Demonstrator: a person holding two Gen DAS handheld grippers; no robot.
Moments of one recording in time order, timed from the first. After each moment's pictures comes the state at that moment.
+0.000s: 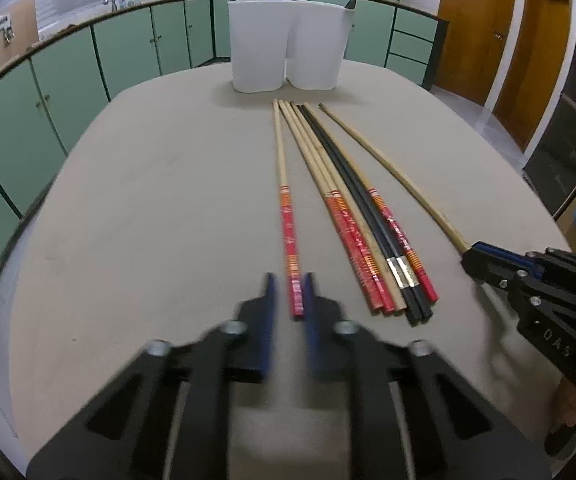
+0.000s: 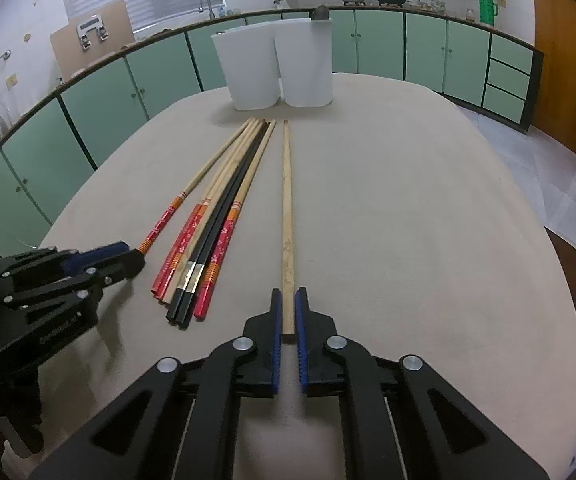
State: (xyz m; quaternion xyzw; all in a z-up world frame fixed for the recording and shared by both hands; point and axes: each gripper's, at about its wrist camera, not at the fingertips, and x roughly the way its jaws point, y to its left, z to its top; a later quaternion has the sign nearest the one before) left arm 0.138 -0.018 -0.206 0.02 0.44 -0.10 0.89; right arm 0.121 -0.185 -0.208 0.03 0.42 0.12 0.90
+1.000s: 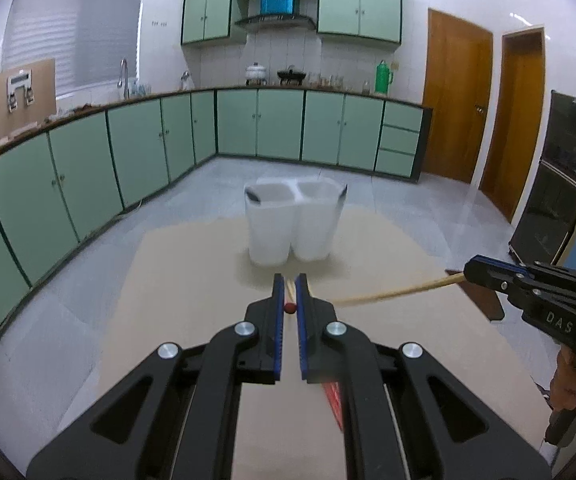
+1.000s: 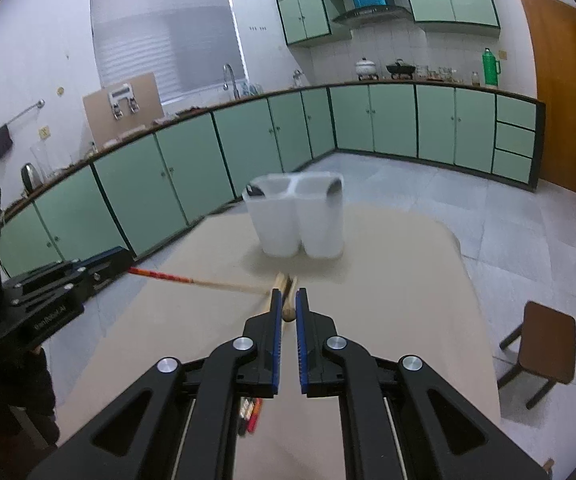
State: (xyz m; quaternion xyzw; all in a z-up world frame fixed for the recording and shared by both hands) left arm 0.141 -0.001 -0.049 0.01 0.26 -0.11 0.96; right arm 0.139 -0.207 -0.058 0.06 0.28 0.16 0.94
